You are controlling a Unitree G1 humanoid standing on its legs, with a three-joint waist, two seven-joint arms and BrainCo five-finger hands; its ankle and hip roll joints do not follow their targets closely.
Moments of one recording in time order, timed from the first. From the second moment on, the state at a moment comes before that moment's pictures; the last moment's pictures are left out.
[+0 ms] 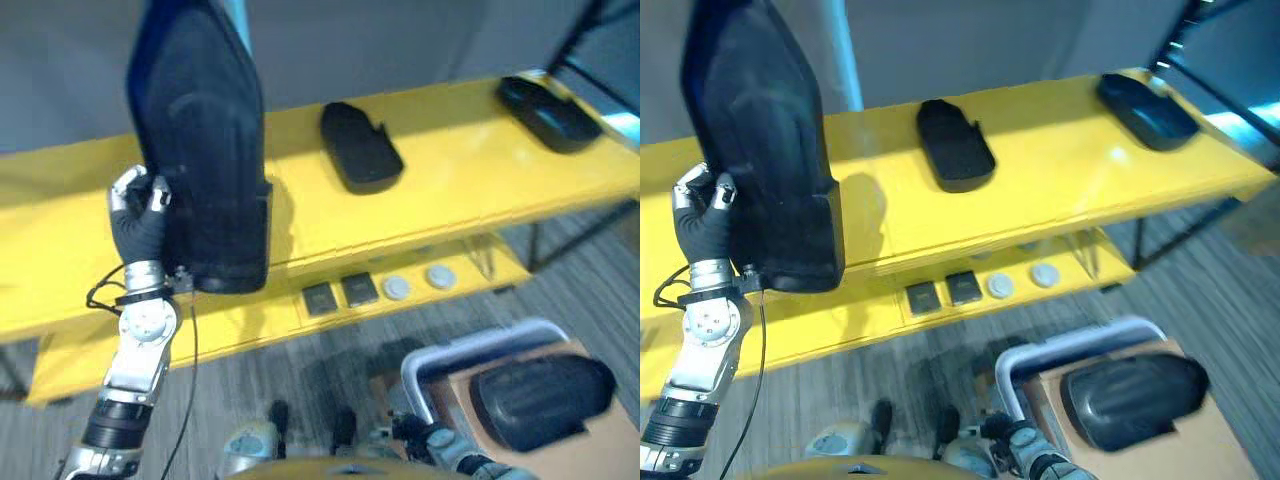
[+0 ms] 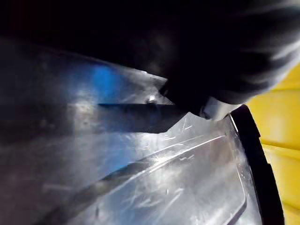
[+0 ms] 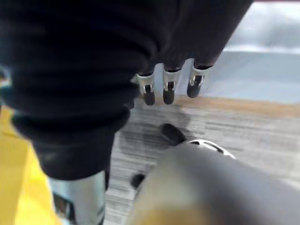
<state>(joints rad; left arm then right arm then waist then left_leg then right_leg) -0.09 0.40 -0.05 -0.15 -0.15 -0.36 0.45 -0.12 -0.25 0.38 1.20 -0.08 0.02 0.13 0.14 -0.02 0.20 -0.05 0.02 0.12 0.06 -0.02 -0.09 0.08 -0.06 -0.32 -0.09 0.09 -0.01</state>
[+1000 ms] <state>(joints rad) -0.24 0.32 -0.06 0.41 -0.48 -0.23 0.47 0.03 -0.27 0.33 1.04 0.14 -0.06 0.12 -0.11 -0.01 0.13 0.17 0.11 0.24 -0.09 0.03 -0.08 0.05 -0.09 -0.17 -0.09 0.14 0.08</state>
